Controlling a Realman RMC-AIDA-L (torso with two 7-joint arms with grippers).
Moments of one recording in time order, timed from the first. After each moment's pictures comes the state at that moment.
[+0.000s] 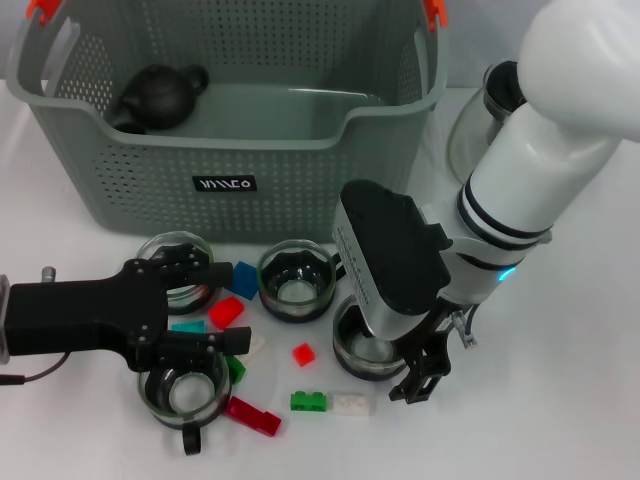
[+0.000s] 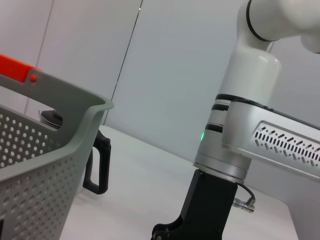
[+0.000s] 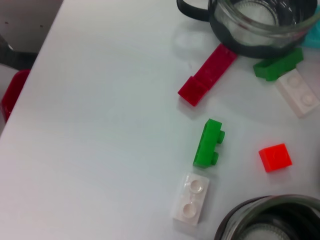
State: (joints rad) left arm -0.44 -2.07 -2.61 -0.71 -1.04 1.88 -1.36; right arm 1.00 2.12 -1.78 -0.80 -2.35 -1.34 1.81
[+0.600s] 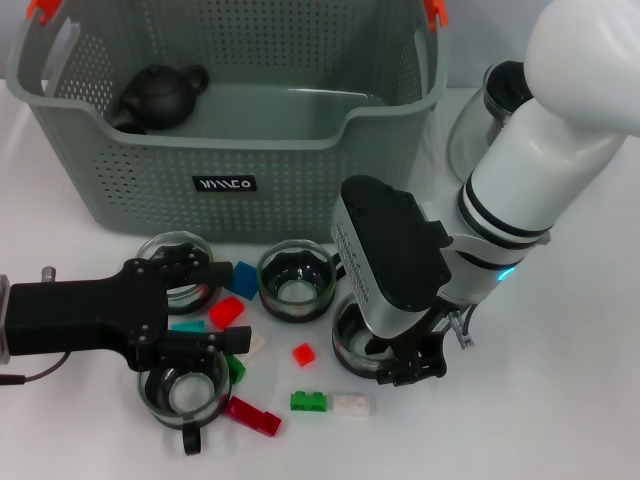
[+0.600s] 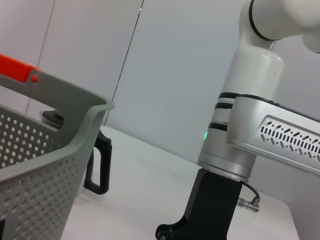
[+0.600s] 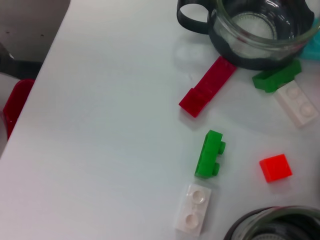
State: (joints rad) left arm -0.44 -2.07 -2.61 -0.70 -1.04 1.88 -1.36; right arm 0.98 2.11 -1.78 -0.82 -2.33 -1.35 1.81
